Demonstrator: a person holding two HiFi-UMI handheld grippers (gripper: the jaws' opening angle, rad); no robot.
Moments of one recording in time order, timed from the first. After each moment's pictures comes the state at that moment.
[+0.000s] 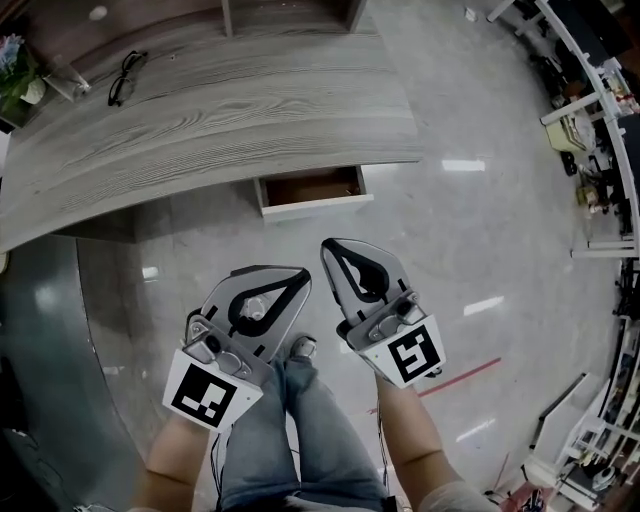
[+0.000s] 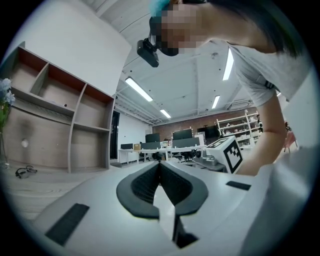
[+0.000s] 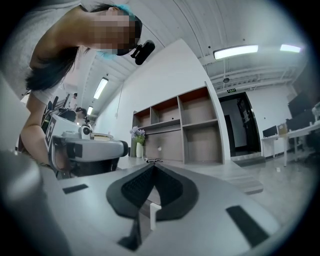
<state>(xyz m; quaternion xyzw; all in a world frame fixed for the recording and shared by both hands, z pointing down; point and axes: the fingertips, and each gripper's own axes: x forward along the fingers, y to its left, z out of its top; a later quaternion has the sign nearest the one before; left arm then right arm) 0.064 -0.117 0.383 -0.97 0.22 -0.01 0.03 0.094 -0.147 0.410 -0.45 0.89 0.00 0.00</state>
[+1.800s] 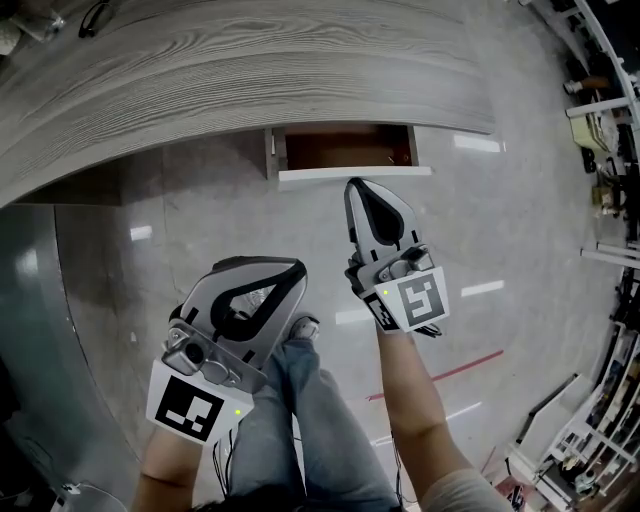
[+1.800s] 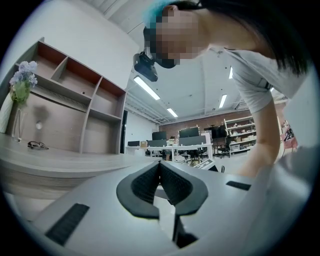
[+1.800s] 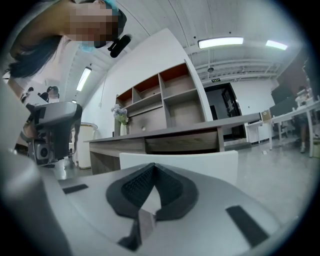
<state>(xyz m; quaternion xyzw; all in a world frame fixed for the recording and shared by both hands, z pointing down) 0.032 -0.131 0.475 -0.97 0.26 0.01 0.01 0.113 -0.214 0.566 -0.52 0.86 -0.05 -0.01</state>
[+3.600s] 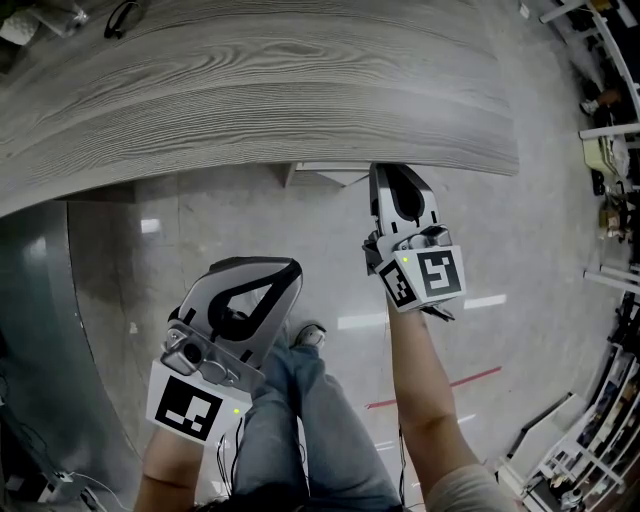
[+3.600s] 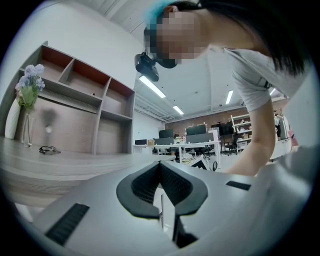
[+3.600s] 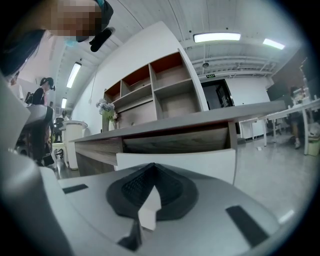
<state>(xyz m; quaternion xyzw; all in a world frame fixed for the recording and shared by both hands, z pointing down) -0.002 -0.169 0.471 -0.95 0.30 -0.01 0.01 0.115 -0.290 0.565 -0.54 0.84 -0.07 -0.03</state>
